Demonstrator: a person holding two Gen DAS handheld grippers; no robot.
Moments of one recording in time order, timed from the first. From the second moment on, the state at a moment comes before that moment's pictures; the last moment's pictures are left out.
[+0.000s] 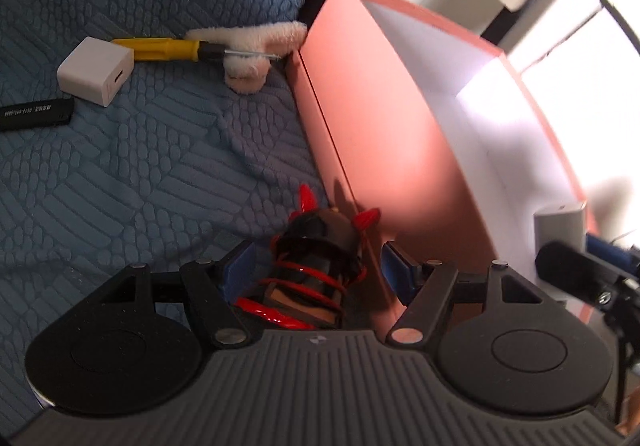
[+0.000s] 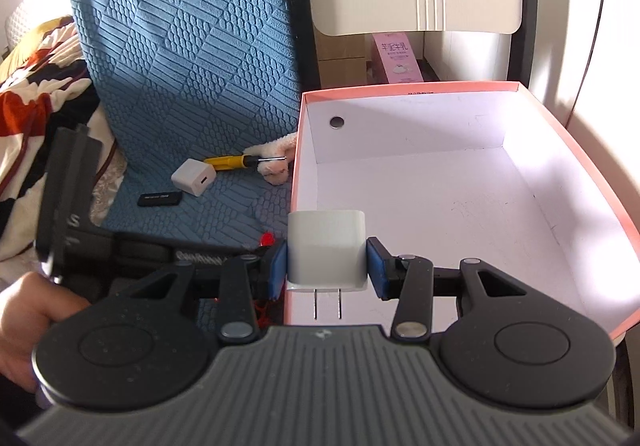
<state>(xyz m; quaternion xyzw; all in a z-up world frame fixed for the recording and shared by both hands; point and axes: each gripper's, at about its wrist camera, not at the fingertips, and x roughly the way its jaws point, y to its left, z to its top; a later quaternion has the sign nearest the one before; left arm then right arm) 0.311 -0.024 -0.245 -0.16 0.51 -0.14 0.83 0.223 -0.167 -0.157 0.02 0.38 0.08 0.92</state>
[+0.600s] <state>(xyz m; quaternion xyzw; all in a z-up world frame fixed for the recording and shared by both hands) 0.298 -0.020 -0.230 -0.15 0.48 -0.10 0.86 0.224 -0.170 -0.157 0.02 0.38 0.08 0.92</state>
